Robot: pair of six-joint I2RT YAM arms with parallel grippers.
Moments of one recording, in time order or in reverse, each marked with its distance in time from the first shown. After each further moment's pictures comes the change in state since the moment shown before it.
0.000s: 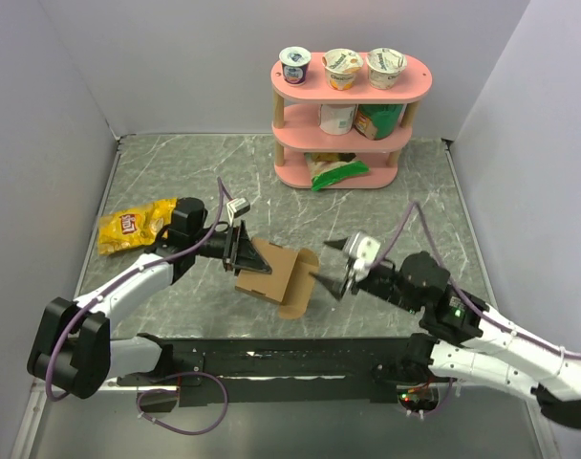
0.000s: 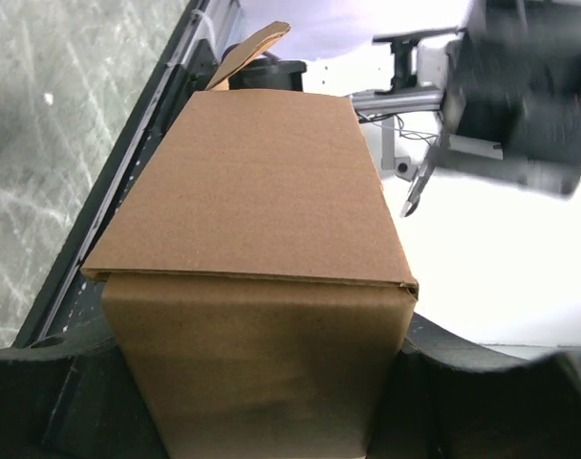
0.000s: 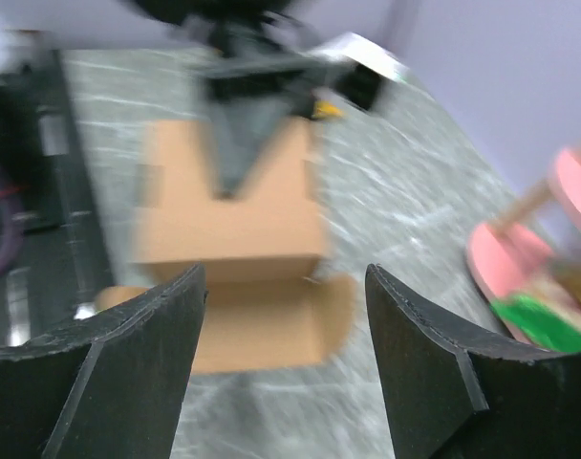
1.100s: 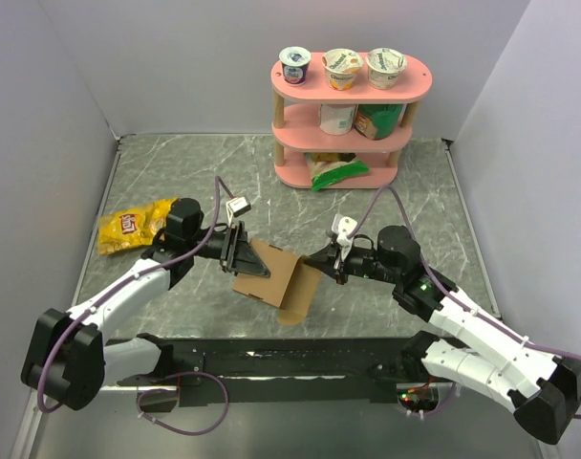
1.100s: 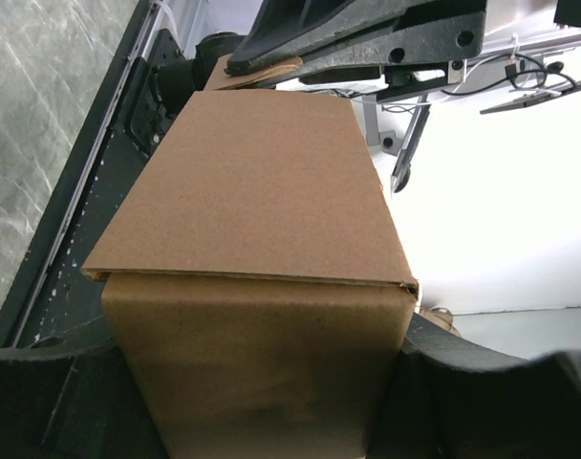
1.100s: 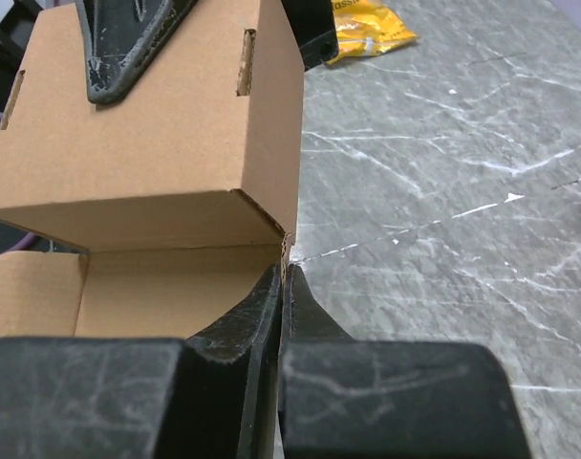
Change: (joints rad) left arm -0.026 -0.064 -0.013 0.107 0.049 -0.080; right arm -0.373 0.188 -0.084 0.138 -0.508 0.114
